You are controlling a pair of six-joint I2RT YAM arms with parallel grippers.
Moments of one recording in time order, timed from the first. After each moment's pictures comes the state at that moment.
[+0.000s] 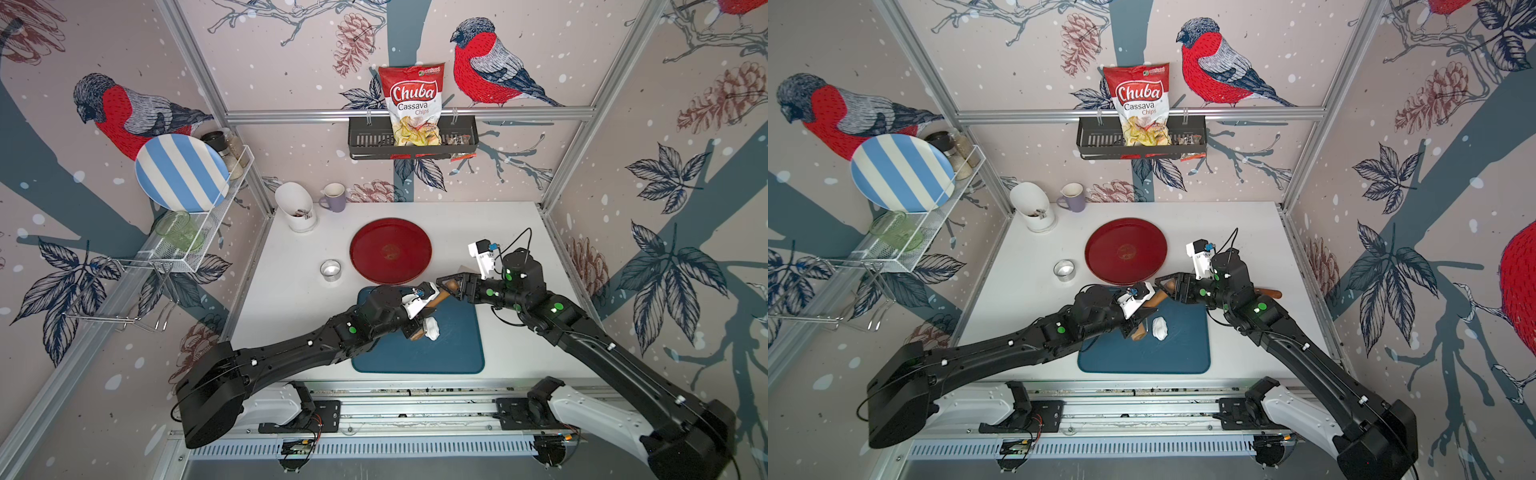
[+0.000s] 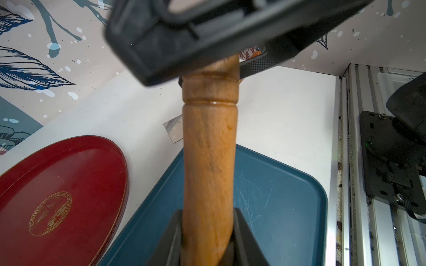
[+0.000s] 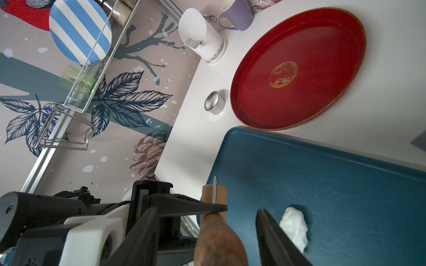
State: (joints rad) left arm -0.98 1.24 0.69 0.15 0.08 0.14; right arm 0.61 0.98 0.83 -0.31 -0.42 0.61
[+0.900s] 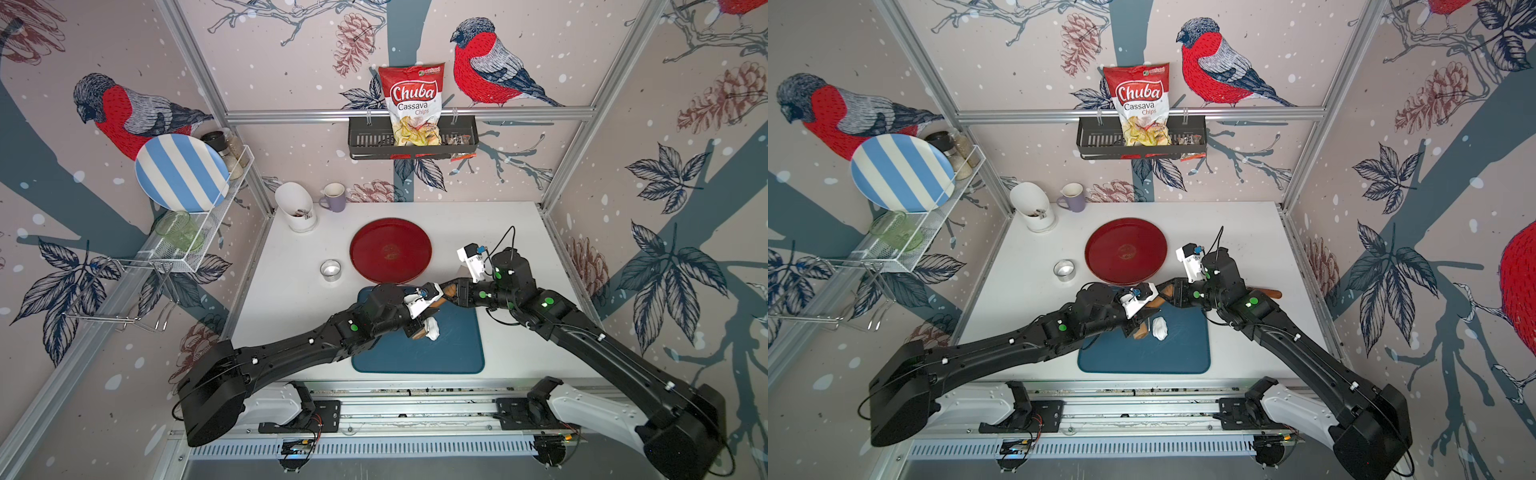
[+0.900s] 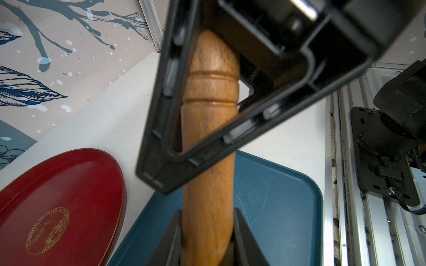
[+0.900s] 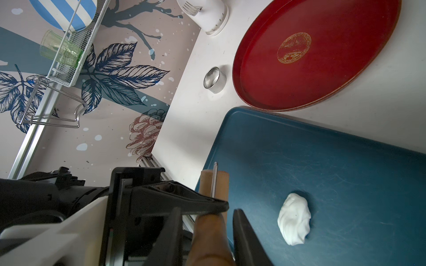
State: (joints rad) left arm -0.98 1.26 0.73 0.14 0.12 0.18; right arm 0.65 1.05 0.85 -0.36 -0.46 0.57
